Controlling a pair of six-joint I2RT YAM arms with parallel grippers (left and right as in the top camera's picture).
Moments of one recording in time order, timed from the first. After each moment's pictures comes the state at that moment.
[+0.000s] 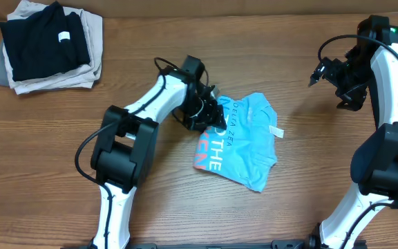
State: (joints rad) left arm -0.44 2.24 1.64 -0.91 0.60 -0.28; right arm -0.21 2.05 1.91 -1.41 -0.20 0.41
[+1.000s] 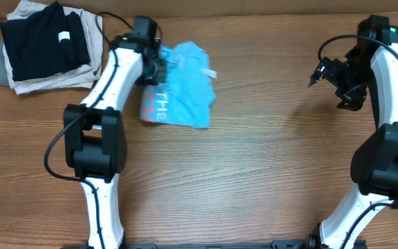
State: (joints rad) left arm -0.16 2.26 1.90 -0.90 -0.01 -0.09; right arm -0.21 2.05 1.91 -1.41 -0.20 0.41
